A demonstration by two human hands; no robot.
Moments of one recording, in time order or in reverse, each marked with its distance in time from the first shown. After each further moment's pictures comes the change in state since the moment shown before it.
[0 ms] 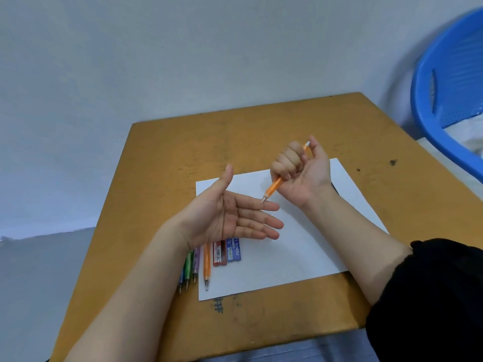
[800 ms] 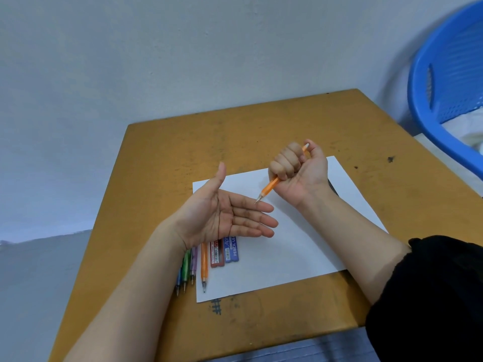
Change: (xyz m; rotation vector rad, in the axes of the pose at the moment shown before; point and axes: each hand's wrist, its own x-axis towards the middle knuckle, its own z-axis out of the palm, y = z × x) left_hand 0.001 0.001 -0.003 0.001 0.014 -0.009; right_hand -0.001 0.000 -0.001 0.037 0.040 -0.047
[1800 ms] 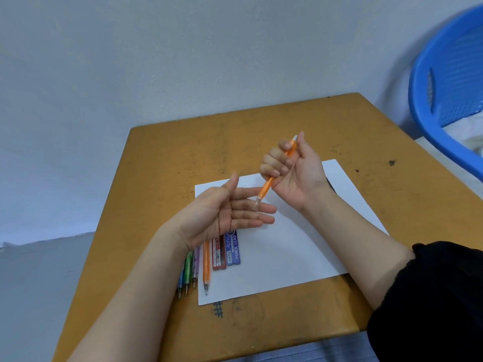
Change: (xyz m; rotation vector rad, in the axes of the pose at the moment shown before) left_hand 0.002 -0.001 0.003 0.014 0.151 0.161; right_hand 0.006 0.003 0.002 -0.202 -0.134 0.037
